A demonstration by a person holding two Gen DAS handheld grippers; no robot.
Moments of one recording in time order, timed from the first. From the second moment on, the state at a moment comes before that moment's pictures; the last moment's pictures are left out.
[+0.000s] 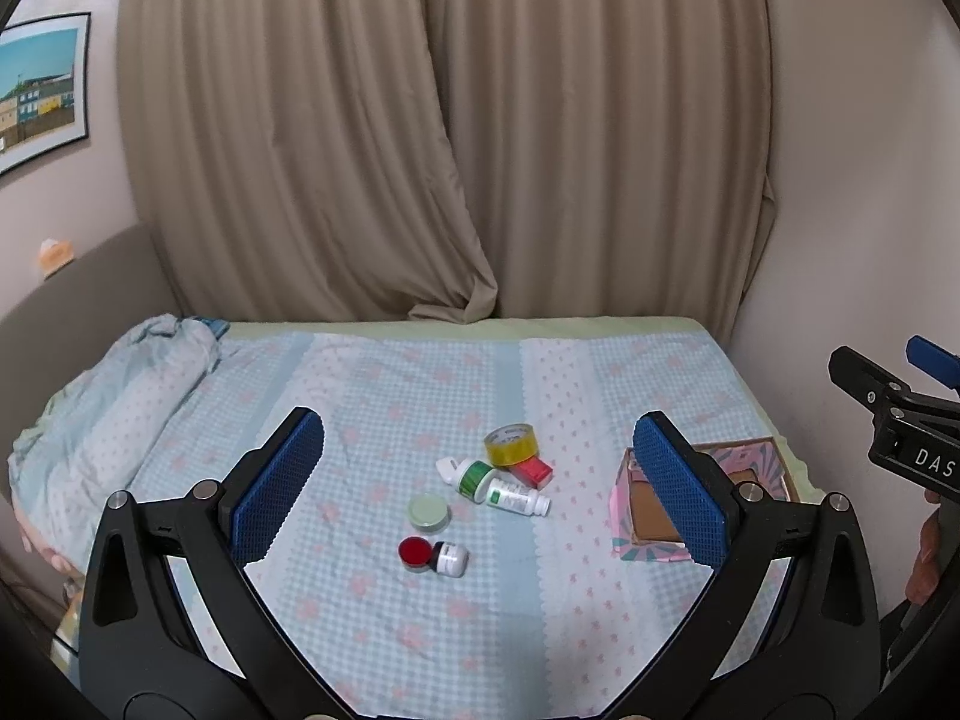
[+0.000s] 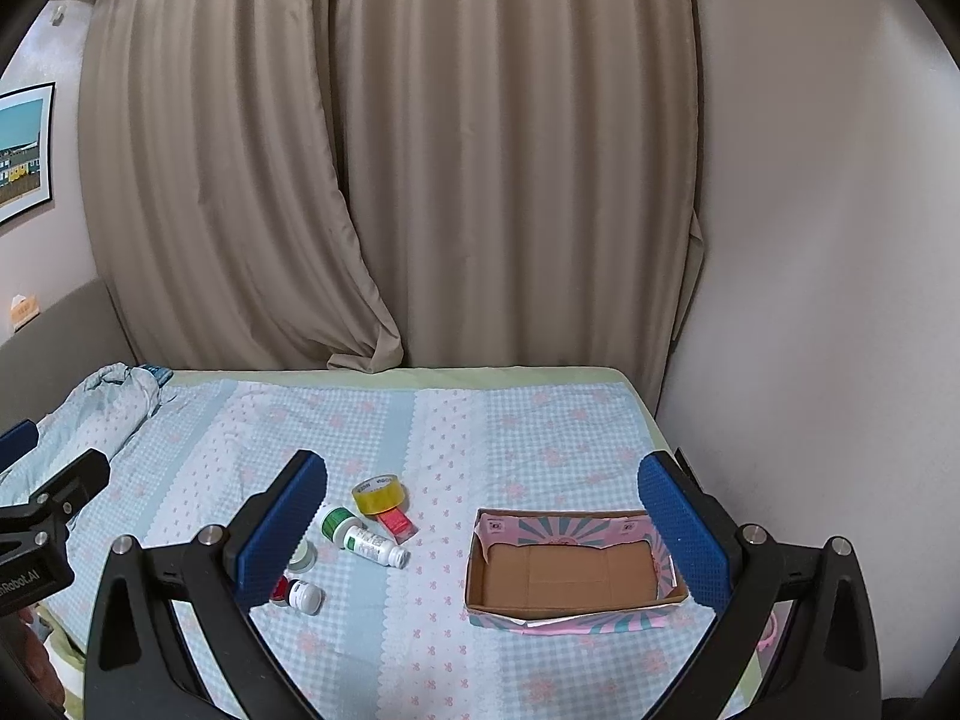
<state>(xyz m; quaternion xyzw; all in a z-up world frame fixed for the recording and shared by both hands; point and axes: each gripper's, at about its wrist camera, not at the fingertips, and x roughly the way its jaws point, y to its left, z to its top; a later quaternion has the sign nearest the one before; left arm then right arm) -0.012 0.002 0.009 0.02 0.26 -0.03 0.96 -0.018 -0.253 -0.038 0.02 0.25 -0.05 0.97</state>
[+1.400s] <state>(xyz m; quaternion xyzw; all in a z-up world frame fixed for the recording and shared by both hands) -0.005 0.004 0.000 0.01 0.27 -0.03 0.96 -0.012 -0.251 -0.041 0.02 0.25 -0.05 0.97</state>
